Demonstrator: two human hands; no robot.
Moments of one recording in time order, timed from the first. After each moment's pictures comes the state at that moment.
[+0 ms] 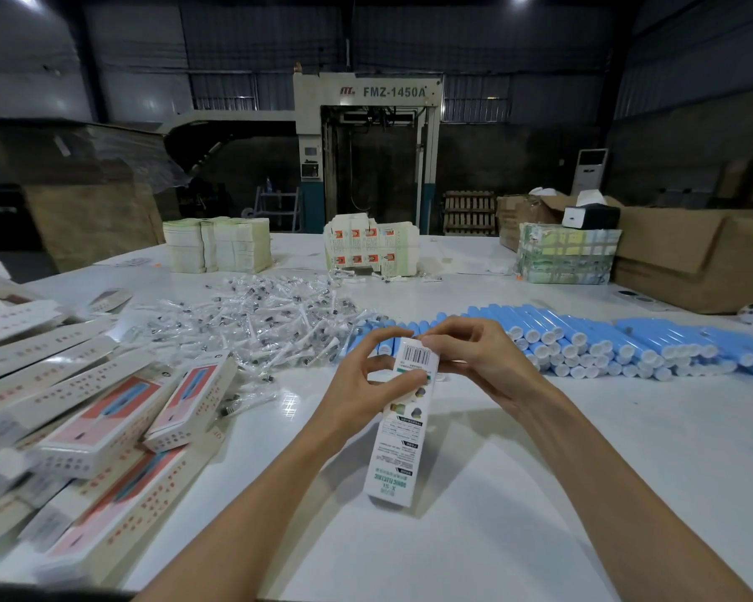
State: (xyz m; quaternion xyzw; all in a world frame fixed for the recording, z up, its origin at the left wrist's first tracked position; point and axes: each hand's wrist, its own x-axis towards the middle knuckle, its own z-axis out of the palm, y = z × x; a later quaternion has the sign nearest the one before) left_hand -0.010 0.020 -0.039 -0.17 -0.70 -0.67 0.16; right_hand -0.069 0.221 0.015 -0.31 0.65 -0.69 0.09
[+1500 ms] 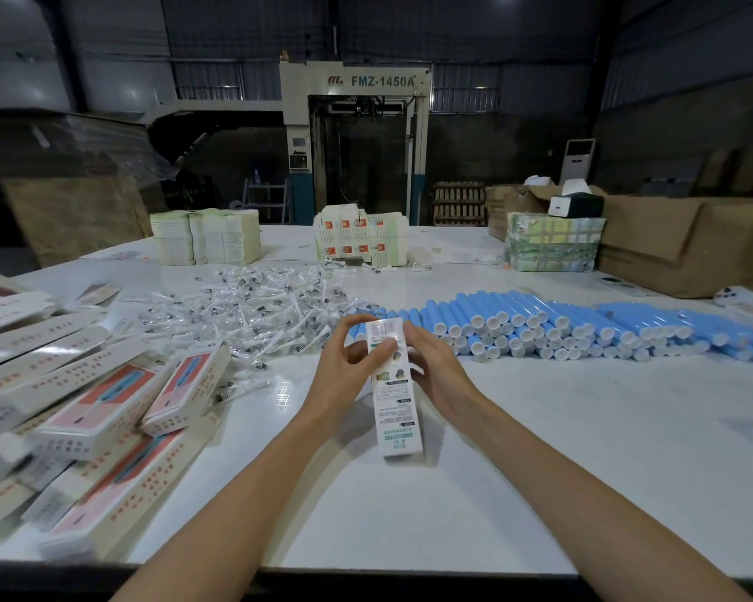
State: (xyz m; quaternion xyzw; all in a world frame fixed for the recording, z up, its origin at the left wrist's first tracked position) left_hand -0.014 0.019 -0.048 -0.12 -0.65 -0.72 0.19; right_hand -0.073 0.178 -0.045 -0.23 0.60 -0.76 0.10
